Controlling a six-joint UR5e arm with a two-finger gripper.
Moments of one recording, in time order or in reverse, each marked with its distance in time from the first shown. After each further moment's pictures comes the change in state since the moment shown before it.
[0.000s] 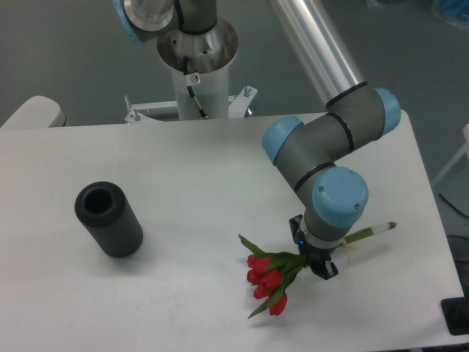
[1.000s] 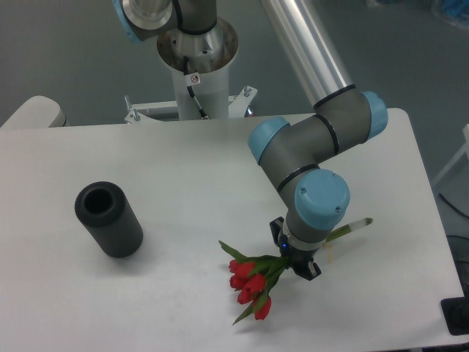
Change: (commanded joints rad) arm -0.046 0.021 -0.040 -0.003 -0.078 -0.176
